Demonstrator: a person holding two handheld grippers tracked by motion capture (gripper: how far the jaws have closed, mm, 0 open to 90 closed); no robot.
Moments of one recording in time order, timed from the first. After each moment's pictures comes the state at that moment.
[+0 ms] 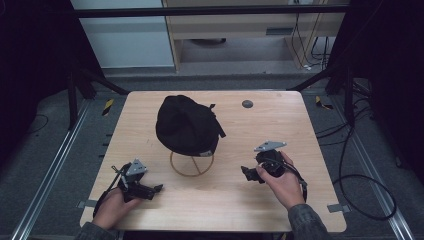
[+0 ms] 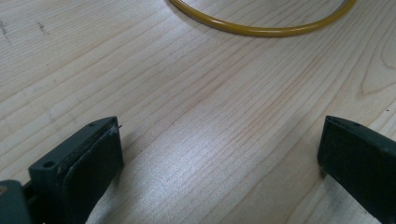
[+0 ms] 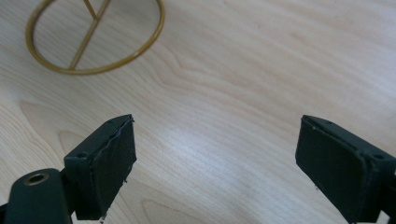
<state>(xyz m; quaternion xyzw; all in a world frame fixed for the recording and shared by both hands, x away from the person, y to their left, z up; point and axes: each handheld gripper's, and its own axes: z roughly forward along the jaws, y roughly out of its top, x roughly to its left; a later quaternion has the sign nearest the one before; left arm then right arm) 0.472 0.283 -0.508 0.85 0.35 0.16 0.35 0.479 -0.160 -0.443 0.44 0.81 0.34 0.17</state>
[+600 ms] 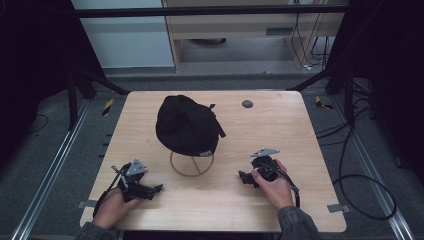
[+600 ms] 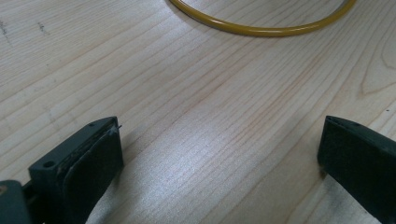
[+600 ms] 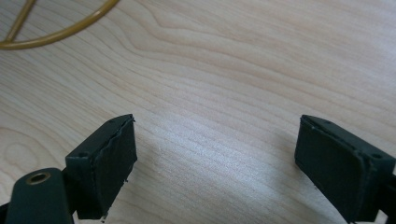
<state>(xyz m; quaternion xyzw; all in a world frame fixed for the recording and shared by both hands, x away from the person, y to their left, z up) 0.472 0.283 -0.508 0.85 0.35 0.16 0.35 0.492 -0.155 -0.498 0.48 0.80 0.33 0.16</state>
